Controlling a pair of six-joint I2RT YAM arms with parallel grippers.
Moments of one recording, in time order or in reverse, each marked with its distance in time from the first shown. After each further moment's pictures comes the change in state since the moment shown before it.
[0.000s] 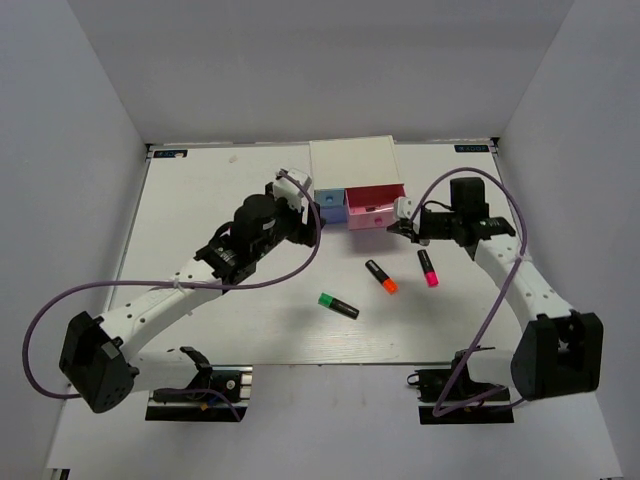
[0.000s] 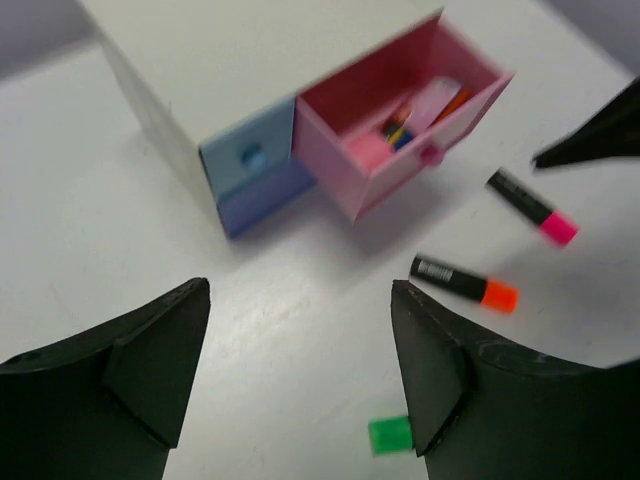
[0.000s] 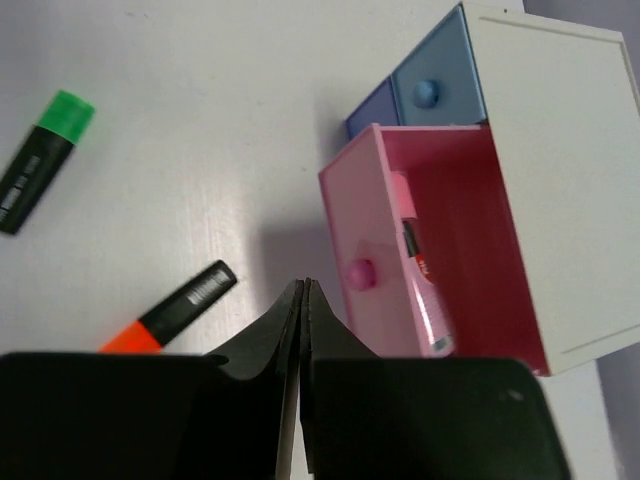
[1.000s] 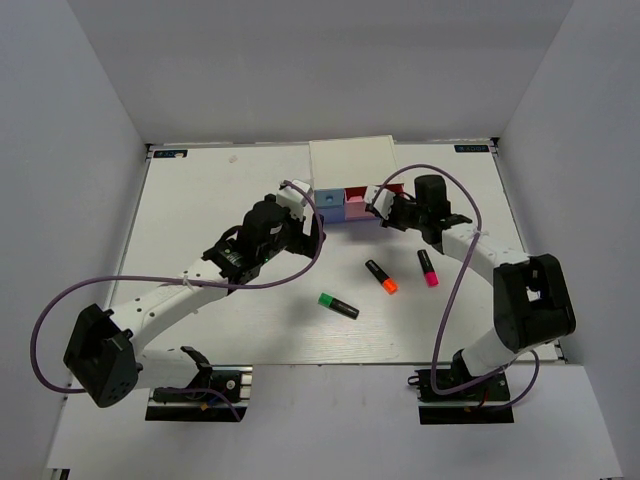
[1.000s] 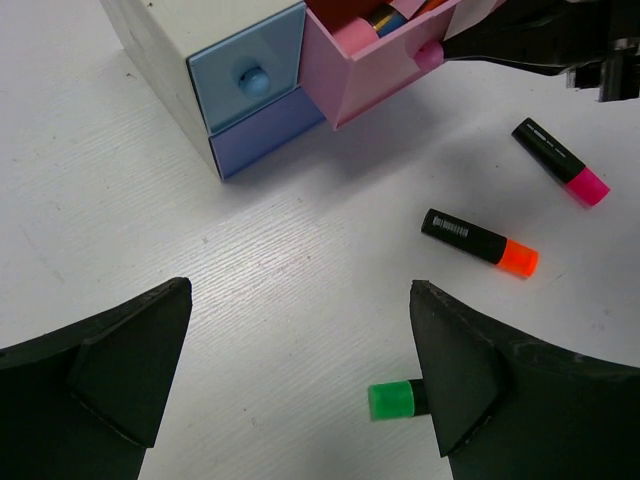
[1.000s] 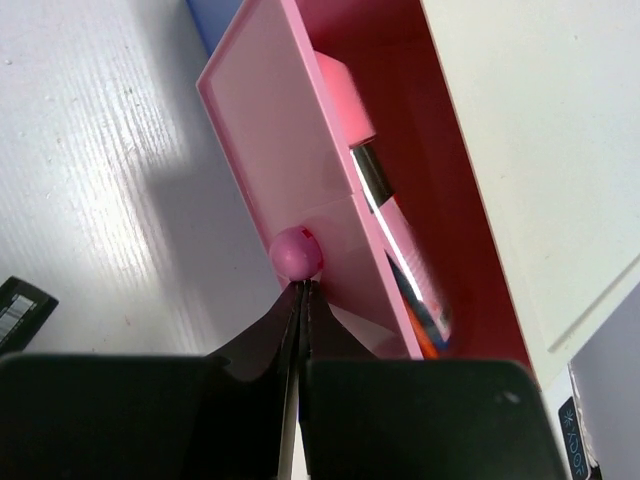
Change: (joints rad) left arm 0.000 0.043 -0.068 -0.073 -0.020 -0.053; right arm 0.138 0.289 -0.011 0.466 0.480 0.142
